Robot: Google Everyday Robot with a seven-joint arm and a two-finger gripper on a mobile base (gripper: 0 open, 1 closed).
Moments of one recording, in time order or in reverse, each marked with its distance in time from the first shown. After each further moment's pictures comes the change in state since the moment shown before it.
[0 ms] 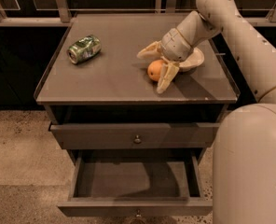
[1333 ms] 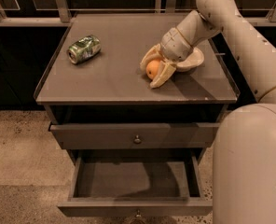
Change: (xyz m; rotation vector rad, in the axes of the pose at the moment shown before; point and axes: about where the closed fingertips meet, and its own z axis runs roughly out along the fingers) arm 0.000 0.000 0.000 0.000 0.000 0.000
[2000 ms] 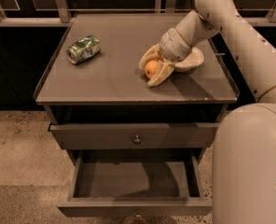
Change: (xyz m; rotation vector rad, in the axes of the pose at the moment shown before) arm -0.003 -0.002 0.001 0.008 -0.001 -0.002
